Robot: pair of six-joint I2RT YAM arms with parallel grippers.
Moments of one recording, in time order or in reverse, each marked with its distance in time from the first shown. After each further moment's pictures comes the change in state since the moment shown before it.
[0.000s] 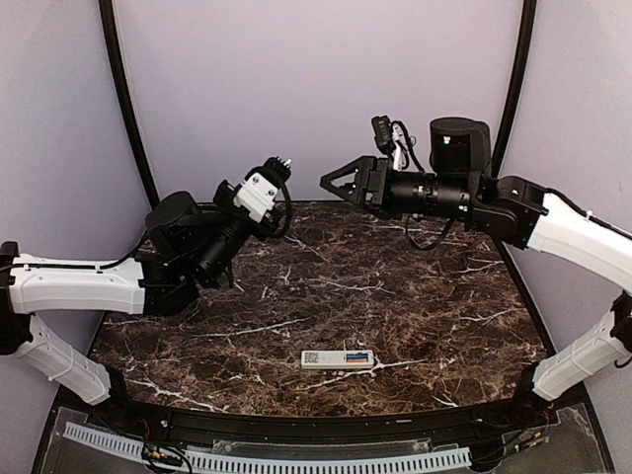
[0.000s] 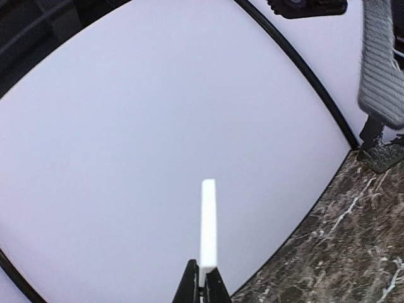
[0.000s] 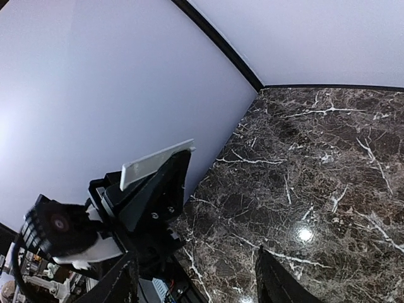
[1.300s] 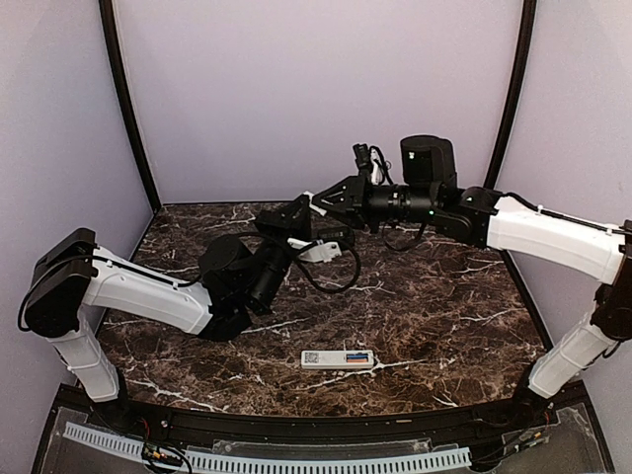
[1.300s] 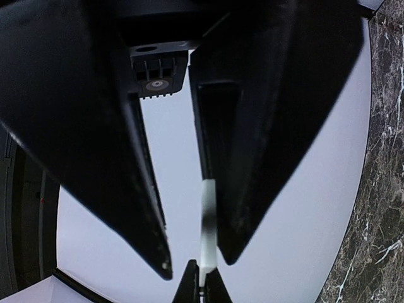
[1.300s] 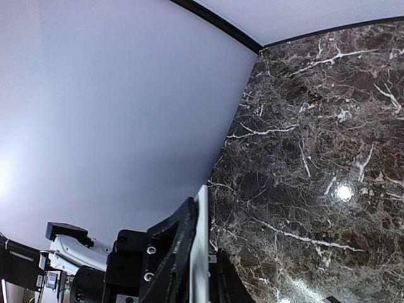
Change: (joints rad) left arm -0.078 0.365 0.006 0.505 -0.167 0.912; right arm -0.102 0.161 -0.051 0.151 -0.202 0.235
